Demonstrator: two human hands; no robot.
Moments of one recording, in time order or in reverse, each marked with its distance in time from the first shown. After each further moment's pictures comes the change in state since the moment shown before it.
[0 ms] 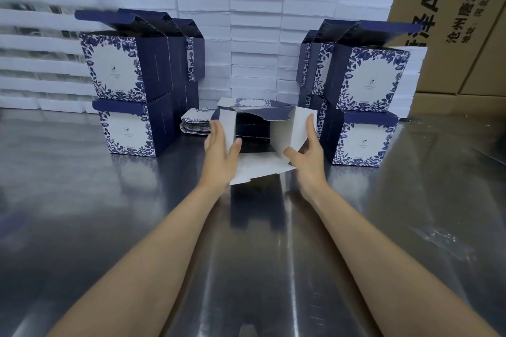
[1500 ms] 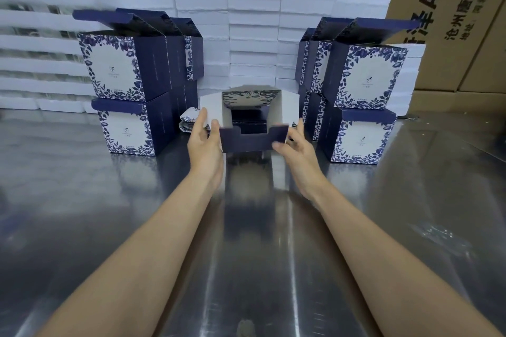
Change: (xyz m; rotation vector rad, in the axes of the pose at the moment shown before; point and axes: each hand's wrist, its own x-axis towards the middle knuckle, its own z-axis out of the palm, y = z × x) left_hand 0.012 0.010 -0.007 -0.822 0.241 -0.216; right_hand -0.005 -0.005 0.001 0.105 -0.298 0.000
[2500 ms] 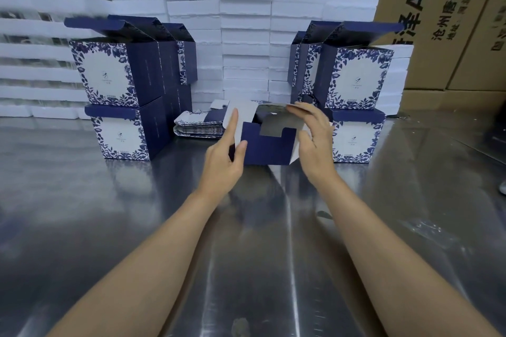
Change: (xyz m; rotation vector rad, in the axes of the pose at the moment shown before) left_hand -0.022 -0.019 -0.002 0.786 -0.339 0.643; right_hand 0.004 -0.029 -0.027 -0.539 0.332 -0.383
